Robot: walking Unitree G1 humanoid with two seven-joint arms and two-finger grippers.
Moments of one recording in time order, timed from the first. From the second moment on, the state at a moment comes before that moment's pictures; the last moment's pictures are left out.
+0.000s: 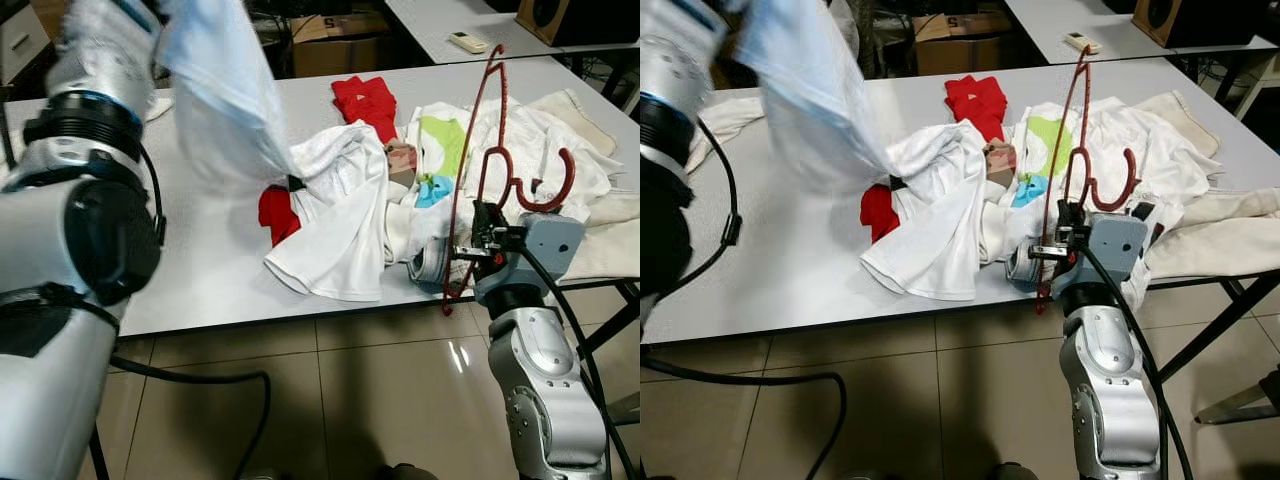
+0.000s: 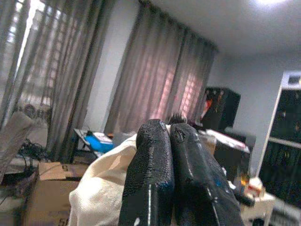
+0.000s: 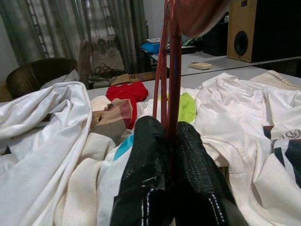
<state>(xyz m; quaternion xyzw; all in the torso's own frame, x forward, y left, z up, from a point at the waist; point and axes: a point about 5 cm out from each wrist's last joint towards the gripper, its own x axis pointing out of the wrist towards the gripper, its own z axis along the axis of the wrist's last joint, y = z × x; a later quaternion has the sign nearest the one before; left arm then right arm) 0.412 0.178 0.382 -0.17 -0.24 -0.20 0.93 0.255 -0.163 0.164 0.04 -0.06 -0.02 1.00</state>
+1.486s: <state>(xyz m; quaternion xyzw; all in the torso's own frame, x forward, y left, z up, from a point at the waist) 0.397 0.151 0.215 0.25 0.05 -0.33 0.91 0.248 -0.185 0.160 0.04 -0.05 -0.07 1.00</state>
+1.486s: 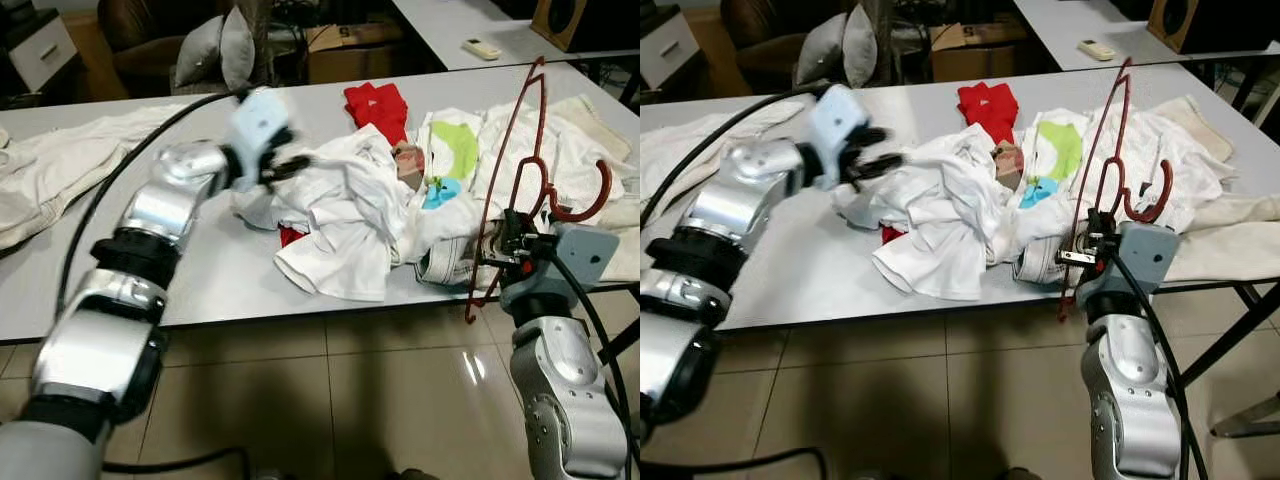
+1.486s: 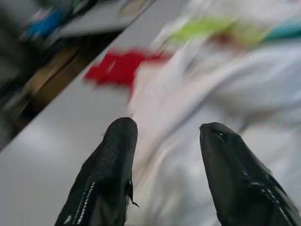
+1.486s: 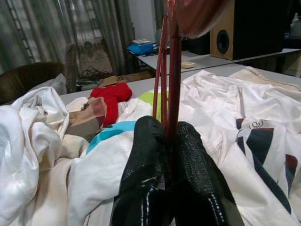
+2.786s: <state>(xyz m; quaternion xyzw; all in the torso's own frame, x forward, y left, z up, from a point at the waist) 0.386 0.121 0.141 0.30 0.06 -0.31 0.90 0.243 -0.183 0.161 0.04 -0.06 -0.06 1.00</state>
